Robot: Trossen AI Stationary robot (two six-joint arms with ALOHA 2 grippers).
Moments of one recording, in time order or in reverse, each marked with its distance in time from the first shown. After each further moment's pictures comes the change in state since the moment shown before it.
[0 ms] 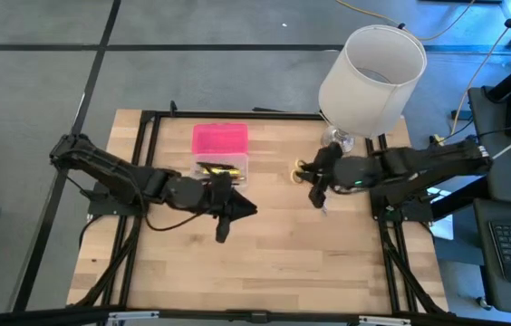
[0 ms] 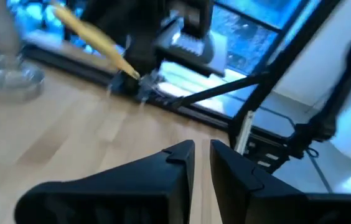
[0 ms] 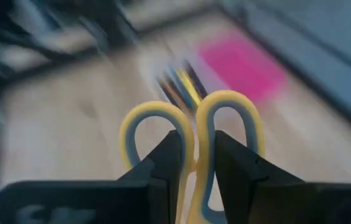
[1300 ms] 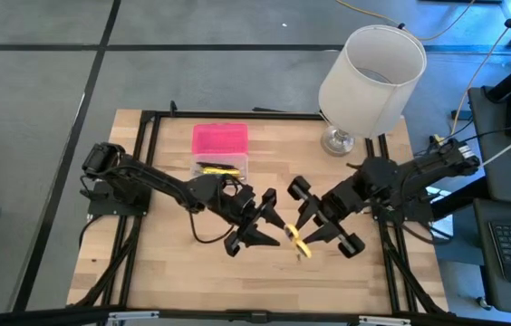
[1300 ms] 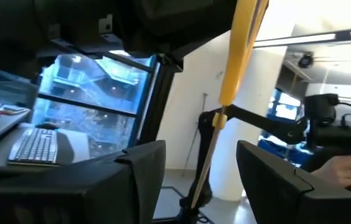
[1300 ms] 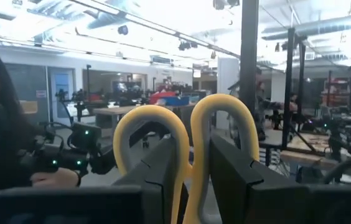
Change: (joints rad) left arm 0.093 0.347 0.000 0.986 0.551 0.127; right arm 0.127 0.167 0.050 1.095 -0.814 -0.389
